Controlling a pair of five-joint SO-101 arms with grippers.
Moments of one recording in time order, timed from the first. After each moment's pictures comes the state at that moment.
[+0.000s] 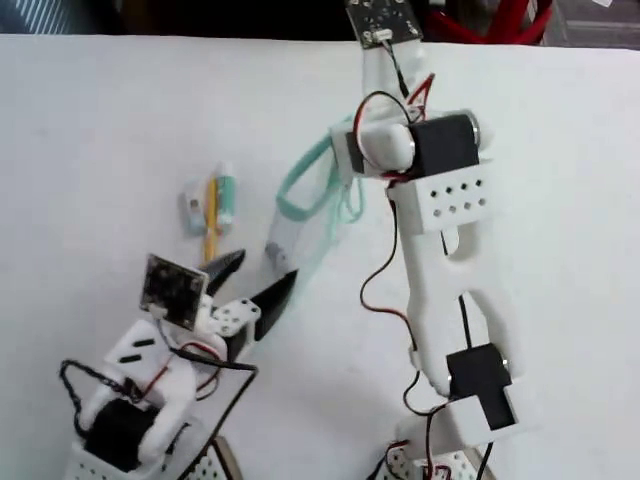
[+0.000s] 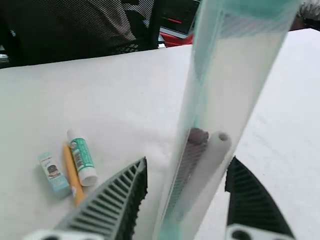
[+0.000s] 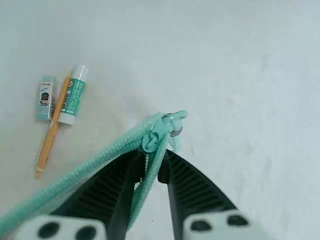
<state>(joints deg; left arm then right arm) 18.3 -103.9 78.3 56.9 4.8 -18.8 1.9 -31.8 94.1 2.3</state>
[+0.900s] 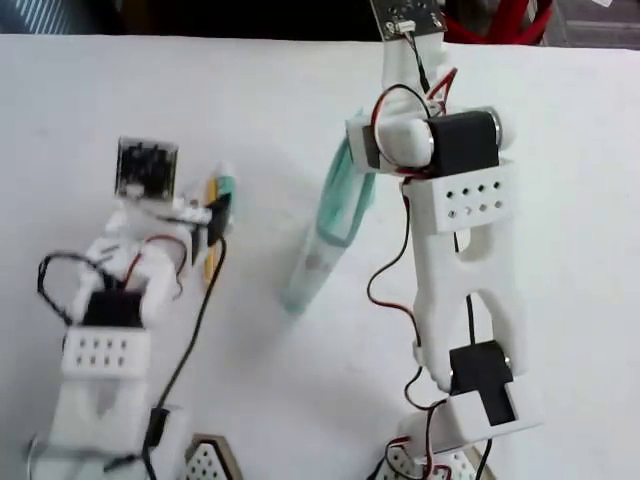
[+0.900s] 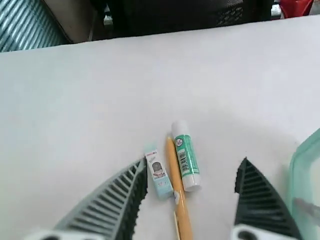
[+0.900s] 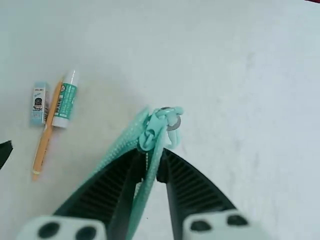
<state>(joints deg) -3.7 -53.3 60.0 36.8 -5.2 -16.9 2.1 -36.9 97.9 2.4</state>
